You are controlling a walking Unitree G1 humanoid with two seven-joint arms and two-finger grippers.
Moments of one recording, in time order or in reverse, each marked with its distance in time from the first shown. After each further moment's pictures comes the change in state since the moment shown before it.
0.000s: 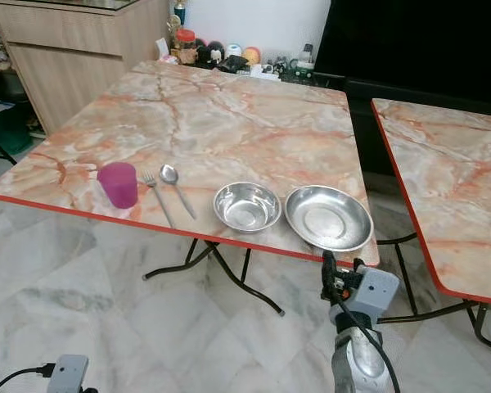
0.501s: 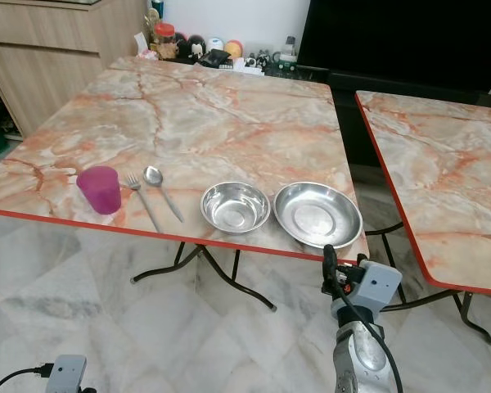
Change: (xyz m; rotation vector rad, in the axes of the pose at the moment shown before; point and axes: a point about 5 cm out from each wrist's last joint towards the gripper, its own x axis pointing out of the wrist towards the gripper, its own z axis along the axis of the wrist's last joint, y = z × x) left arm 0.000 0.001 0.001 -0.002 -0.006 0.005; right arm 0.004 0.000 0.004 0.004 -0.009 0.003
